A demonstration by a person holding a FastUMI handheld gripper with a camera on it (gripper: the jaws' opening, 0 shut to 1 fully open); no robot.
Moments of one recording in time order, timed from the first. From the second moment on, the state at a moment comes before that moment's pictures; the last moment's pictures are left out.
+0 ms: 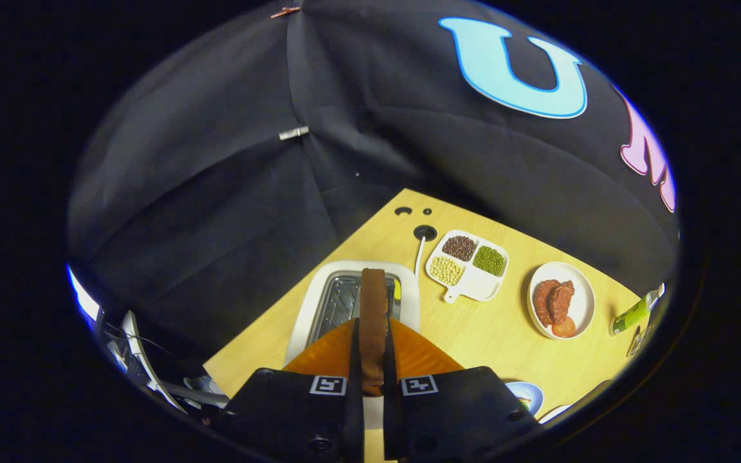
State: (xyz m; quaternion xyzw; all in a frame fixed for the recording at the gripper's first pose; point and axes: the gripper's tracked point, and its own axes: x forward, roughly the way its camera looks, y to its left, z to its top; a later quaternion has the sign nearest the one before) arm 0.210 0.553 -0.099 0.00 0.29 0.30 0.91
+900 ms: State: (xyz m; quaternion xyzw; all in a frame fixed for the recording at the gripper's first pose) arm 0.155 0.324 -0.107 0.08 0.28 0.19 0.94
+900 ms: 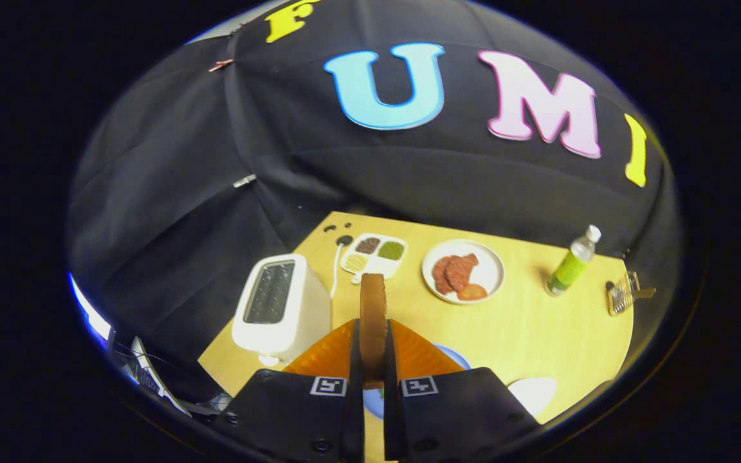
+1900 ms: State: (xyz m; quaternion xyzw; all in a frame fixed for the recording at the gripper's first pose) arm 0.161 0.290 -0.294 0.27 0.35 0.08 0.89
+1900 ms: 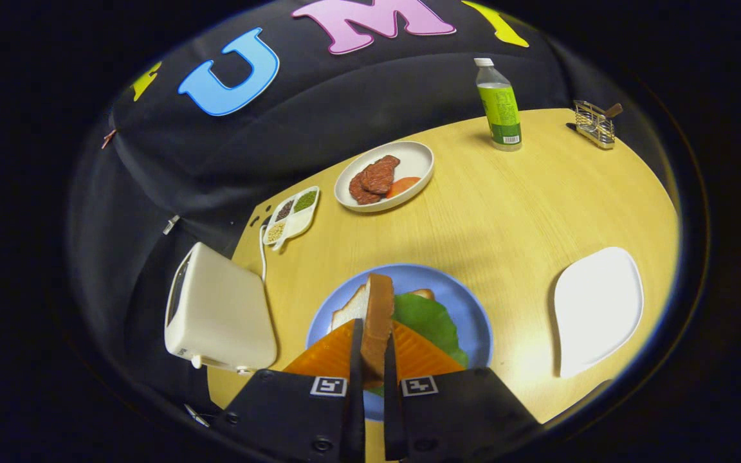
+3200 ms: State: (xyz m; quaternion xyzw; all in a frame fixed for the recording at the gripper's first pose) arm 0.138 0.201 -0.245 0.13 0.30 0.04 0.94
